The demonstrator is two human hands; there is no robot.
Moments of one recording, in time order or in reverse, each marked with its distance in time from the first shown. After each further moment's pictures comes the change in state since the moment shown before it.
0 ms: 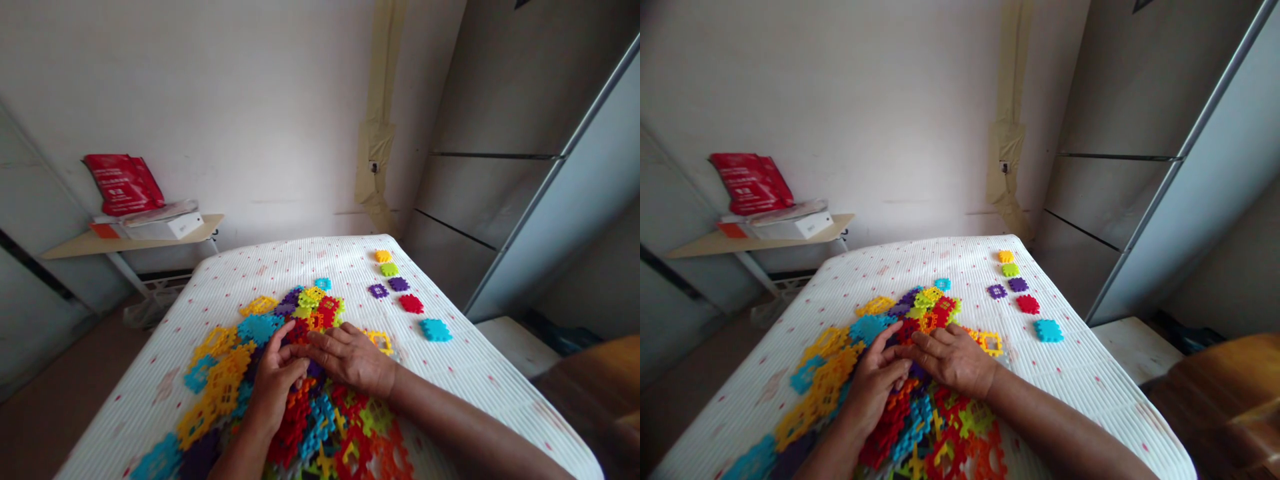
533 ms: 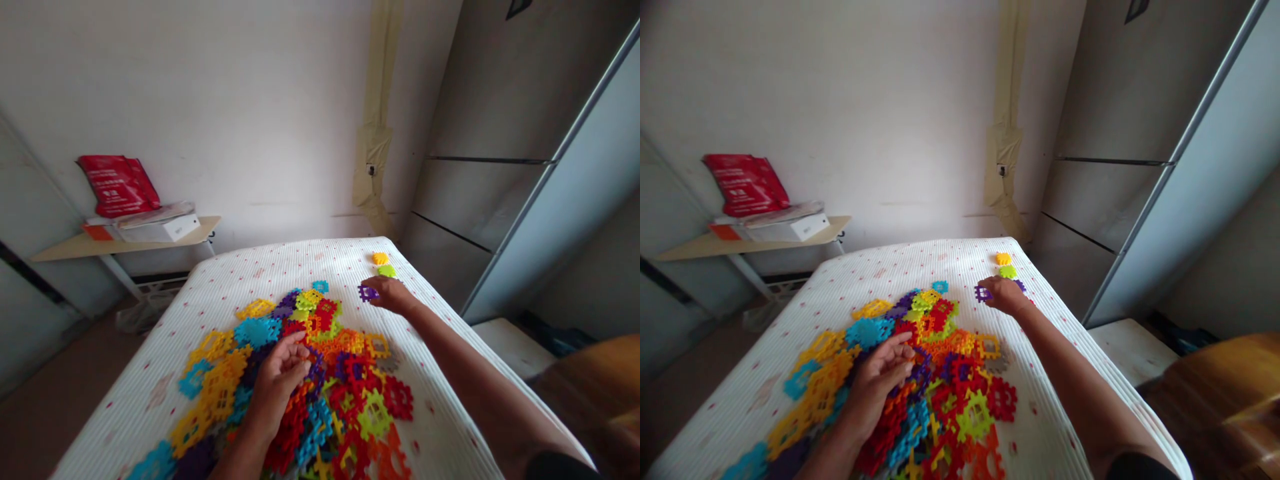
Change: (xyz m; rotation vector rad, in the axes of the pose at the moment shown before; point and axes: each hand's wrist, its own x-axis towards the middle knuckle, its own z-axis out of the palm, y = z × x) left_hand 0.007 -0.013 -0.002 0.130 0.033 0.095; right_hand -0.034 0.148 -0.015 -0.008 -0.300 0.555
